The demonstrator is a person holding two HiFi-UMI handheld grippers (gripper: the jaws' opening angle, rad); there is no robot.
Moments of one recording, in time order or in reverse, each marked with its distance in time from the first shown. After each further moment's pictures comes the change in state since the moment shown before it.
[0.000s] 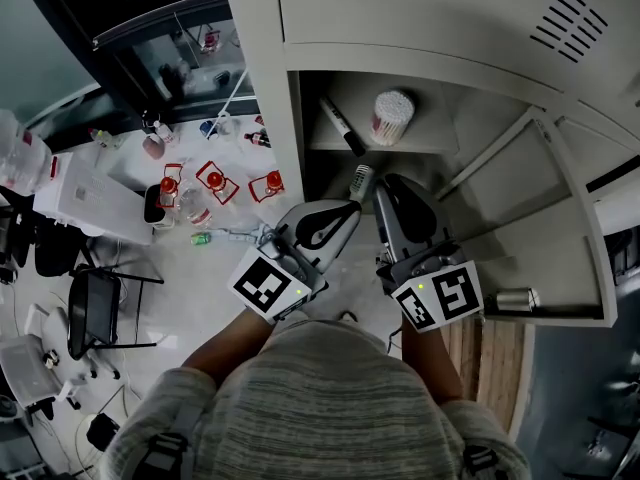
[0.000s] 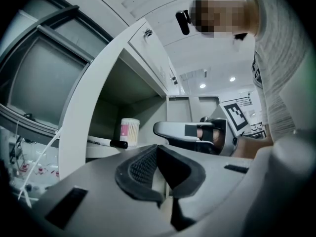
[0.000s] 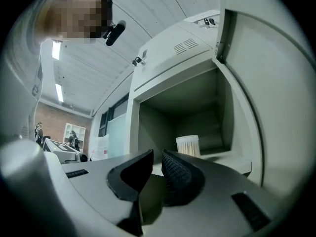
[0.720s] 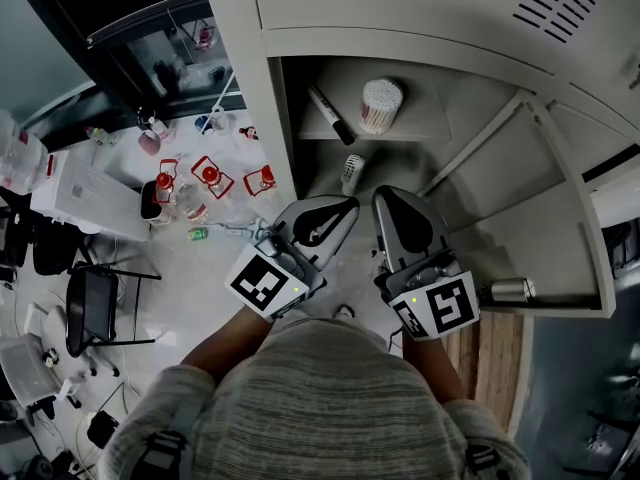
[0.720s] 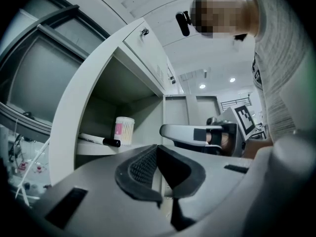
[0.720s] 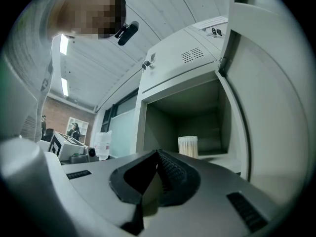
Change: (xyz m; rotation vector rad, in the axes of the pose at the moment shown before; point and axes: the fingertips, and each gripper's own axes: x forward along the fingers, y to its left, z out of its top) left arm 0.003 -0.015 -0.004 -0.005 0.008 -0.006; right arm -0.027 0.010 0.001 -0.072 -0.008 0.017
